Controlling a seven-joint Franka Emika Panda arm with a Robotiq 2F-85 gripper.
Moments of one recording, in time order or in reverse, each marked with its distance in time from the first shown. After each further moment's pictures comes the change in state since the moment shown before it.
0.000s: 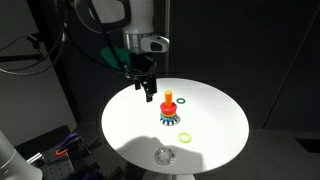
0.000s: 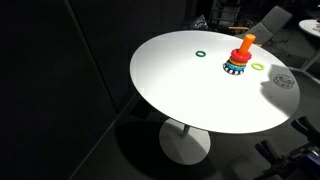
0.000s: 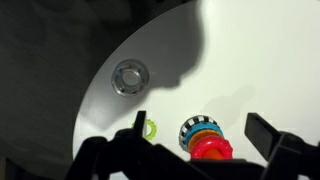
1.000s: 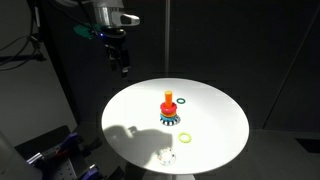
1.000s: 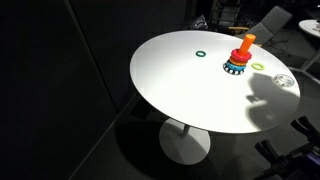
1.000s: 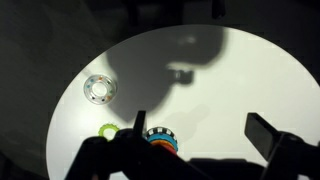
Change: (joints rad) arm 0.080 -0.193 0.166 -0.013 -0.026 -0.218 0.158
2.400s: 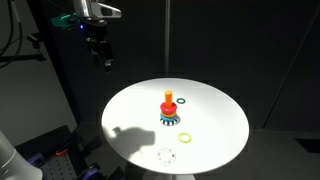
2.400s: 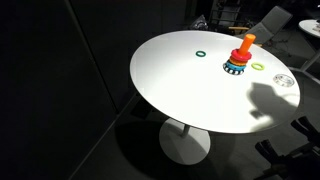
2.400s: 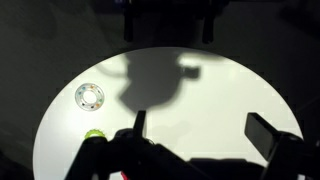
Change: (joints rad) arm 0.050 -0.150 0.057 -0.055 0.001 -0.118 -0.002
